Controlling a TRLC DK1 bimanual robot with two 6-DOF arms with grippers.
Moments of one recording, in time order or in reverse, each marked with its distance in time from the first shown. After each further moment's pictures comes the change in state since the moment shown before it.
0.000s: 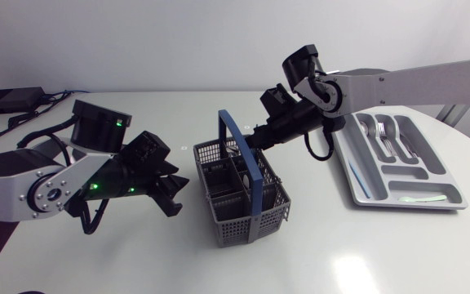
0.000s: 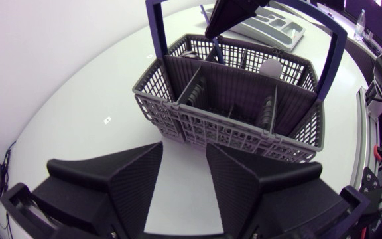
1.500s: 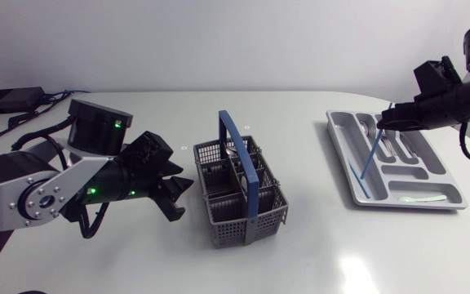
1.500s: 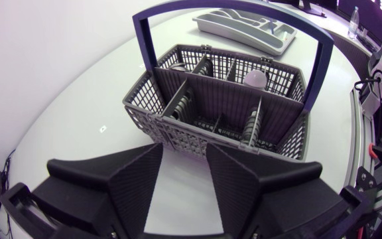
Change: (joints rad) left arm -0.047 -0.044 -0.007 -0.008 -0.005 -0.008; right arm -0.609 -0.393 -0.151 -0.241 -0.034 -0.171
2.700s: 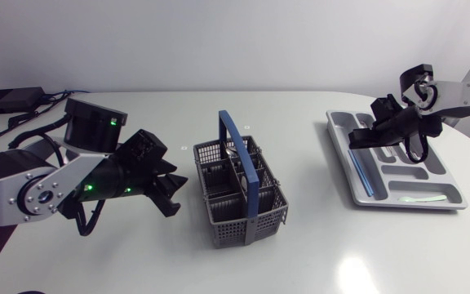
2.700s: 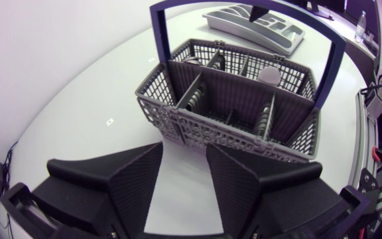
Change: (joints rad) left arm 0.045 0.009 0.001 -0.006 -0.005 -0.004; right arm 0.016 0.465 0.146 0.180 0.132 0.002
